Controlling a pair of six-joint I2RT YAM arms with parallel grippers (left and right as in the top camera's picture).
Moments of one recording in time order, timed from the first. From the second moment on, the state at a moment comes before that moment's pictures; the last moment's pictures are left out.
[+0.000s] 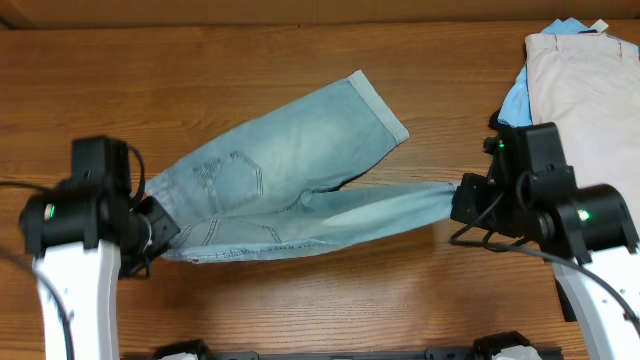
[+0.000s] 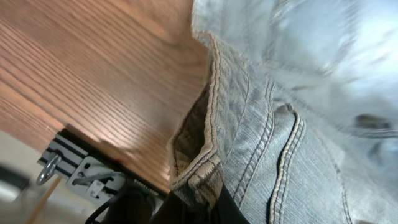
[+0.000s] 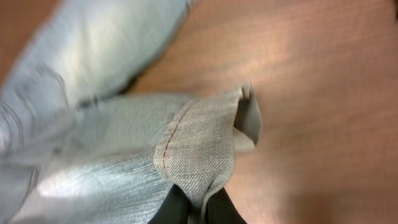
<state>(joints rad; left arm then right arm) 0.17 1.15 1.29 -1.53 -0.03 -0.56 0.20 1.14 1.28 -1.25 -0.13 0.47</state>
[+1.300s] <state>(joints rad) 0.17 1.38 0.86 -0.77 -0.24 -0.87 0.27 1.91 1.28 -0.12 -0.17 0.33</state>
